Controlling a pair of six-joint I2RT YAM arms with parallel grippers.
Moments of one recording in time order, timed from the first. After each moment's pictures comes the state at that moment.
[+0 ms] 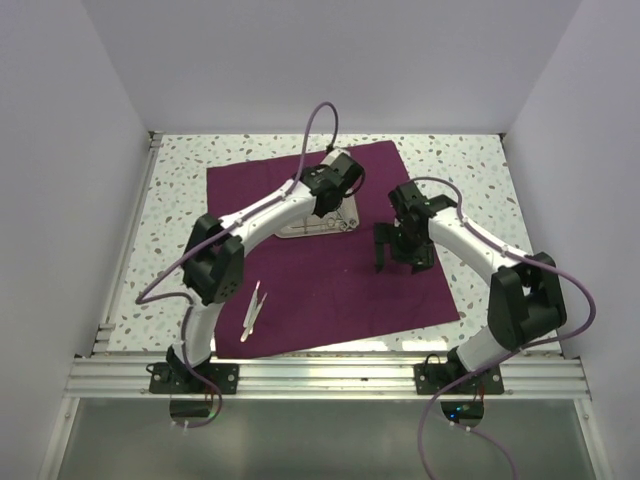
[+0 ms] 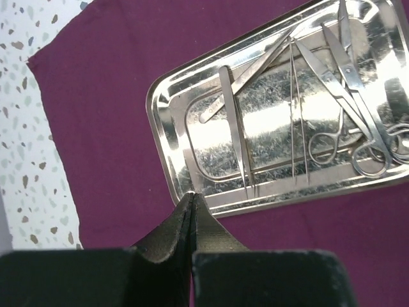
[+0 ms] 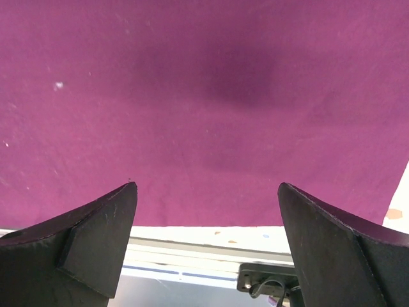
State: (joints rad) left arm -0.76 2.12 1.89 -0.83 -0.72 -0.23; right arm 0.41 1.57 1.14 -0.92 -0.02 0.43
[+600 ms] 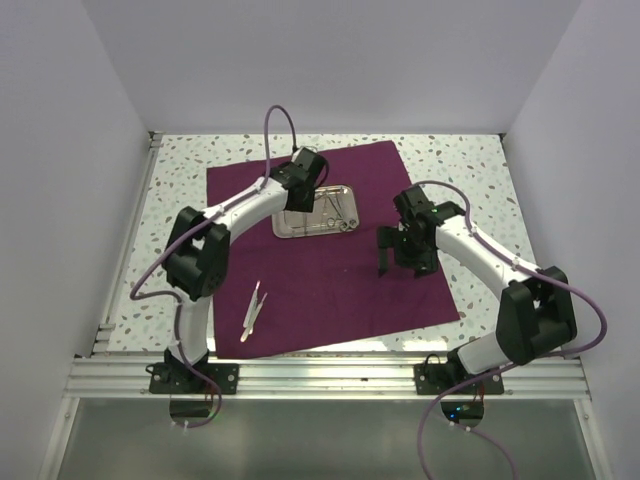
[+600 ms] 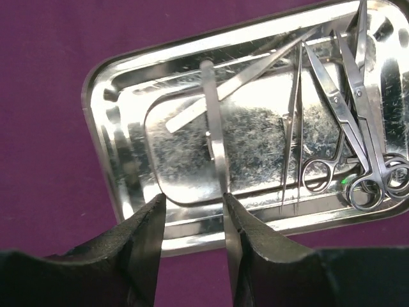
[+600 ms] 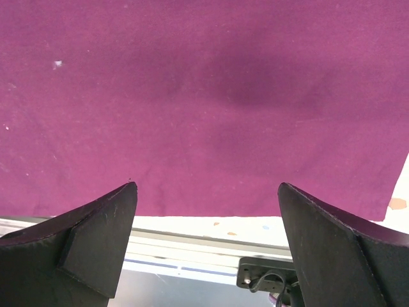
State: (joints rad) left arm -0.58 2.02 1.64 -0.60 -0.38 -0.39; right arm 0.41 1.48 1.08 -0.92 -0.03 0.43
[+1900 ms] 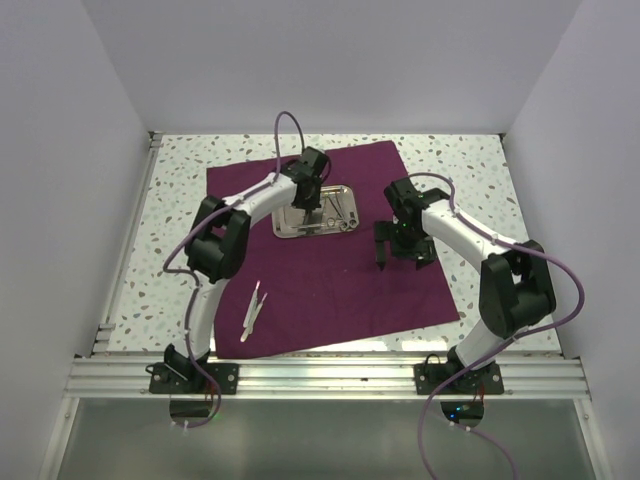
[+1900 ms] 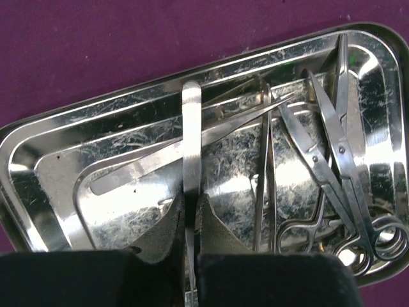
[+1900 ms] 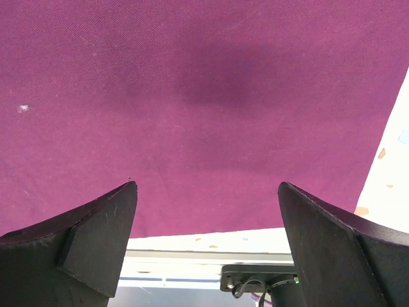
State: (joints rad) left arm -0.53 2.29 1.85 -0.55 -0.20 -0.38; right arm 0.40 1.65 1.20 -0.96 0.06 0.39
